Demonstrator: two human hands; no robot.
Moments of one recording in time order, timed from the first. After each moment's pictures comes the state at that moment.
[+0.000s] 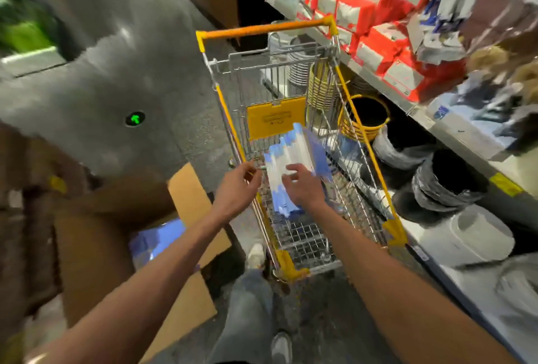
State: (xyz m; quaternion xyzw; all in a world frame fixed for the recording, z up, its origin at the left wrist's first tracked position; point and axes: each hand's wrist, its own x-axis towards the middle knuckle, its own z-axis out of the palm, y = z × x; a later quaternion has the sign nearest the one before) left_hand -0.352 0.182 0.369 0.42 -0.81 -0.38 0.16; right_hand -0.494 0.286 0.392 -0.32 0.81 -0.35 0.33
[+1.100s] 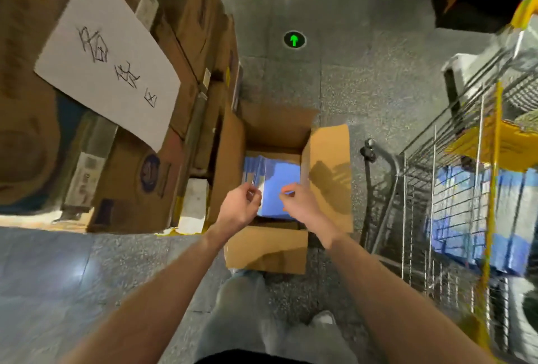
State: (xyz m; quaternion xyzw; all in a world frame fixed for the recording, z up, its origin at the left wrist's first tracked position) left_hand 0.118 0.108 0.260 0.70 -0.55 -0.44 0.13; right_hand -0.054 0.091 0.265 -0.47 0.71 -0.08 0.52
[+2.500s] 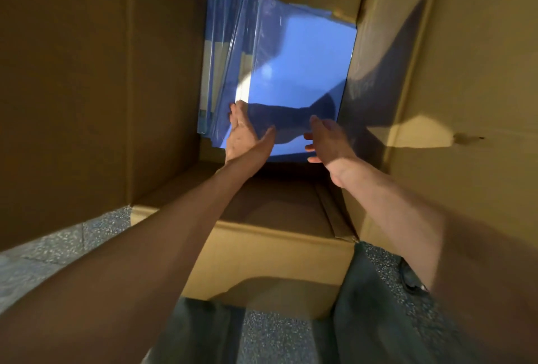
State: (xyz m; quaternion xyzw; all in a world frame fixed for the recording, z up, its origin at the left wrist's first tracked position) left_hand 0.025 0.027 -0.335 0.80 -0.40 -0.45 0.02; right_hand -0.131 0.006 -0.320 -0.26 0.75 -0.04 0.61
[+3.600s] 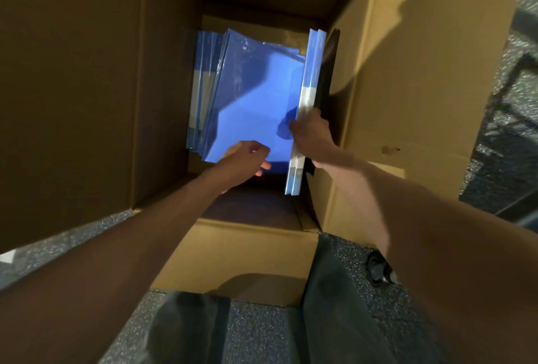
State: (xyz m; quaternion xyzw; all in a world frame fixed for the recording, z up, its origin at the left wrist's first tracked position) left_hand 0.014 0.004 -0.238 0.68 -0.32 -0.66 -0.01; right_hand -0.141 -0.046 -0.249 -0.44 0.75 0.04 0.50
